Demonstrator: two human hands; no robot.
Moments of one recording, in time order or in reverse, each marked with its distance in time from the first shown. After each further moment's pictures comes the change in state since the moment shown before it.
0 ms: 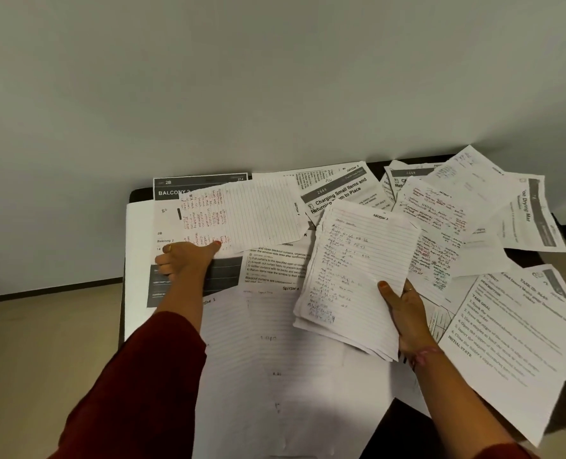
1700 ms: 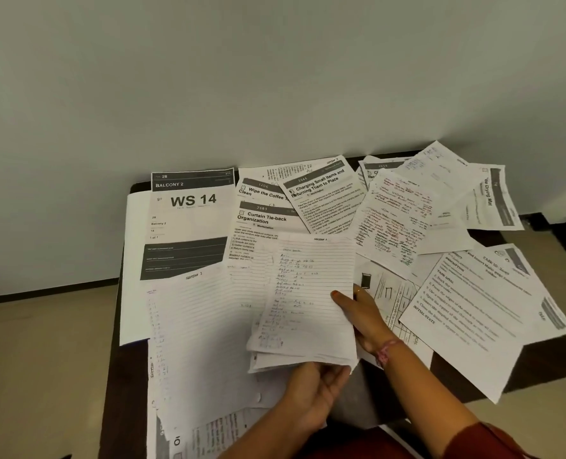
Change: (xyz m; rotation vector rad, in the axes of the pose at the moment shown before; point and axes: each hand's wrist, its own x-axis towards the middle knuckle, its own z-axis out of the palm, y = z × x) left_hand -0.316 -0.115 0.088 -1.179 -0.991 -0.571; right_hand -0.066 0.014 -0.007 -0.151 -0.186 0.153
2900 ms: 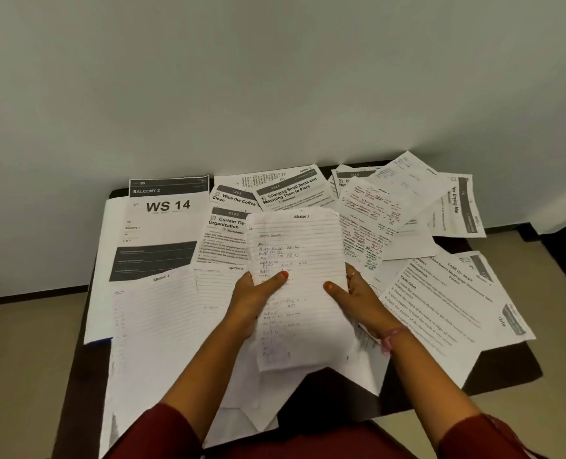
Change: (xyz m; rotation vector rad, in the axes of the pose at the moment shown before) left_hand 0.019 0.073 0.066 0.688 -0.058 0.632; right_hand 0.000 -0.045 -0.083 -0.285 -0.264 -0.289
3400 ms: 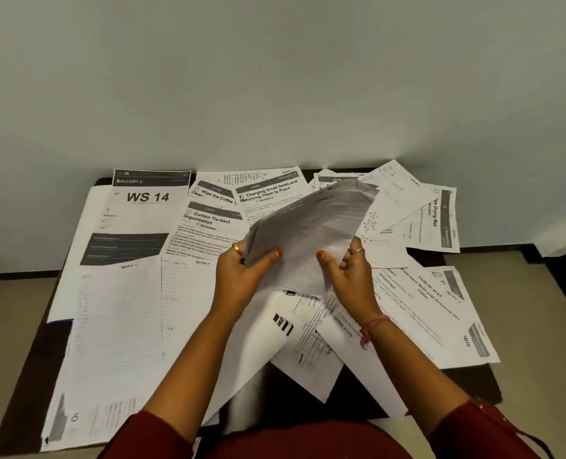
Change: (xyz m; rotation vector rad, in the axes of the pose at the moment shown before) left_hand -0.019 0.019 0.092 0.191 0.231 0.512; right_hand 0.011 -0.032 -0.064 -0.198 0.267 -0.329
